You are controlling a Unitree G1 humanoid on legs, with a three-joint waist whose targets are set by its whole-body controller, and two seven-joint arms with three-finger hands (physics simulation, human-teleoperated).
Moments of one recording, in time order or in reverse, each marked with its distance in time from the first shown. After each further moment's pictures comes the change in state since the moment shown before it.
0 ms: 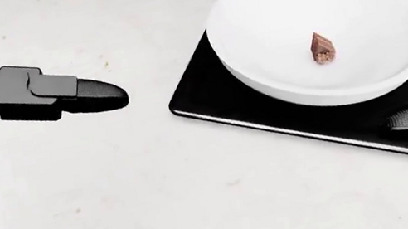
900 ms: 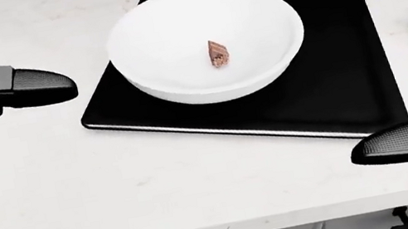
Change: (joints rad) left arm -0.030 0.187 0.070 -0.127 -0.294 0.150 0.173; right arm 0.027 0.073 0.074 -0.007 -0.094 -0.010 0.079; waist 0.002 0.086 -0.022
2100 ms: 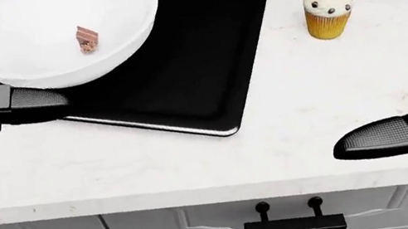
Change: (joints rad) left arm 0.065 0.020 0.019 -0.011 -0.051 -0.023 0.019; right arm -0.037 0.120 0.037 0.013 -0.153 0.067 0.100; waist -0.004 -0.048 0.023
